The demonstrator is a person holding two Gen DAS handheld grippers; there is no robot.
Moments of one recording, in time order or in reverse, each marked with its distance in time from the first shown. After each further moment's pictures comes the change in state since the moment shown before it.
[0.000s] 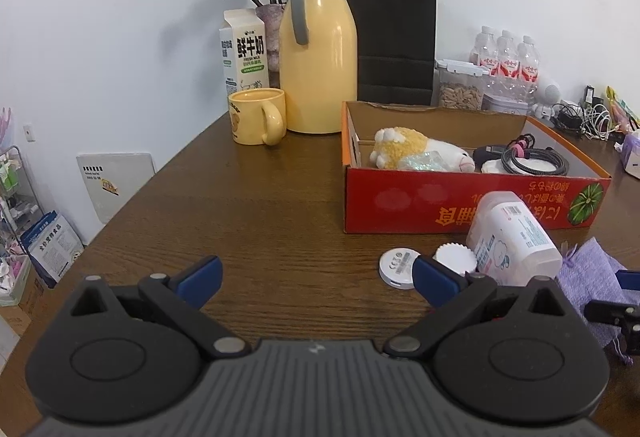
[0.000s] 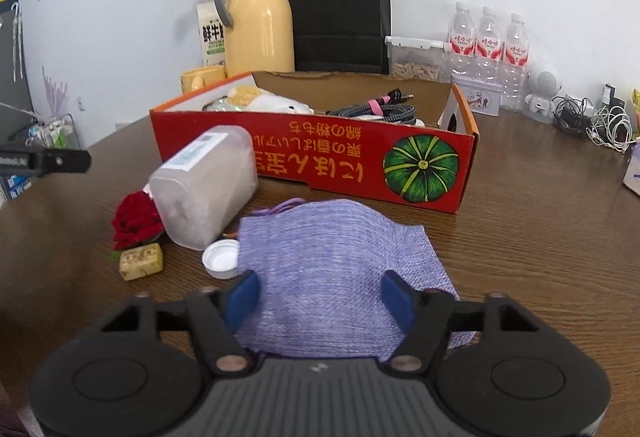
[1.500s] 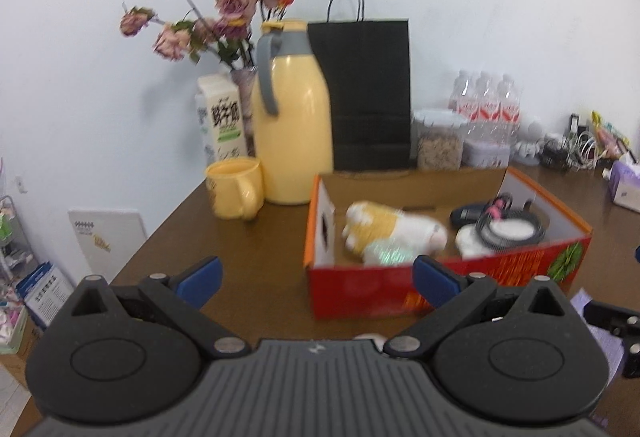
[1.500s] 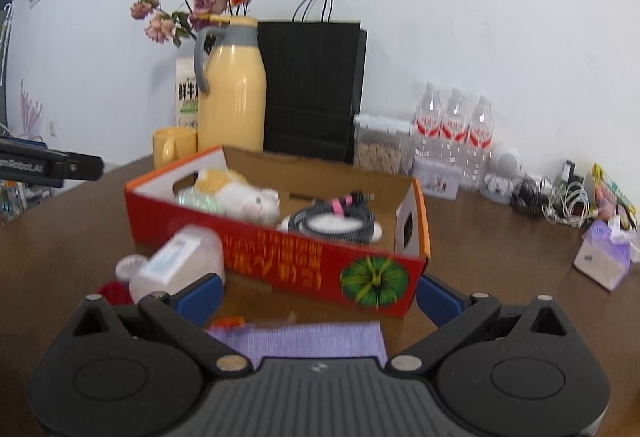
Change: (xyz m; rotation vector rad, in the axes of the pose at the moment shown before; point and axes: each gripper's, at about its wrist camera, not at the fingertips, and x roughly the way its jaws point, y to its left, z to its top) left arm -0.008 -0.028 0.045 0.050 -0.123 -0.001; right arm -0.025 0.009 0.048 -0.068 -0.147 -0.143
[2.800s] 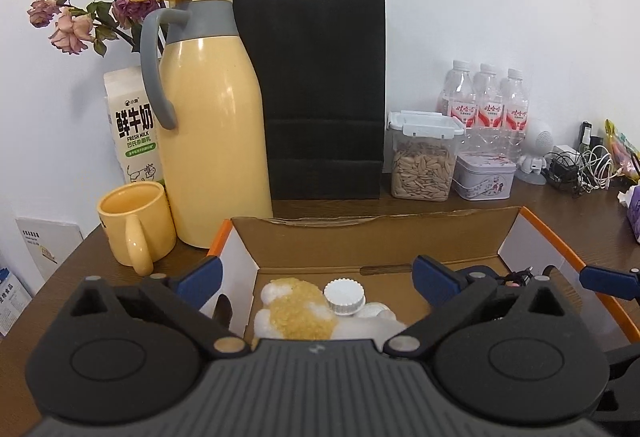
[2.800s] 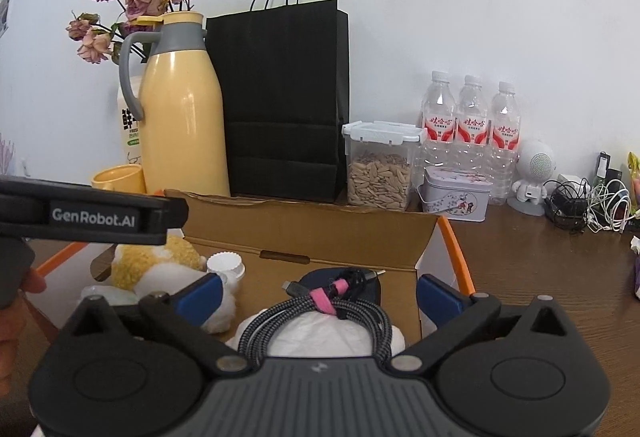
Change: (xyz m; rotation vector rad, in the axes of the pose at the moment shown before) left arm 0.159 -0.074 0.067 -0.013 0.025 -0.068; right arm 0.153 -0.025 0.065 0.101 -0.032 0.004
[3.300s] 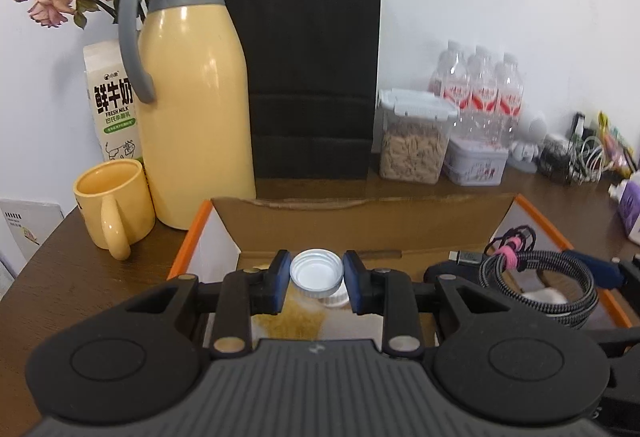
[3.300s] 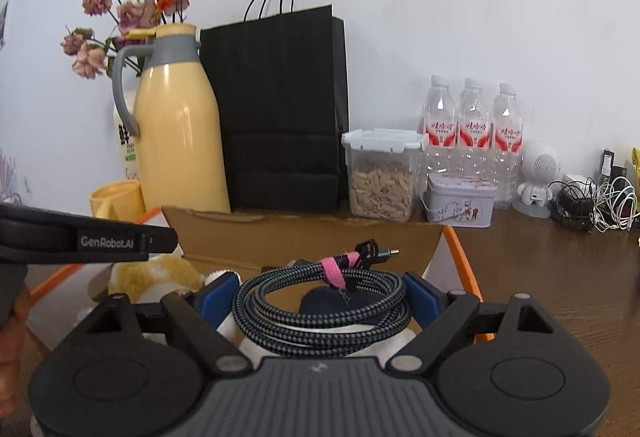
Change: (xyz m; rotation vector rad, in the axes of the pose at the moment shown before) left arm 0.020 0.004 -0.001 -0.013 0.075 -0.052; right arm 0.014 -0.005 0.006 0.030 -0.020 0.011
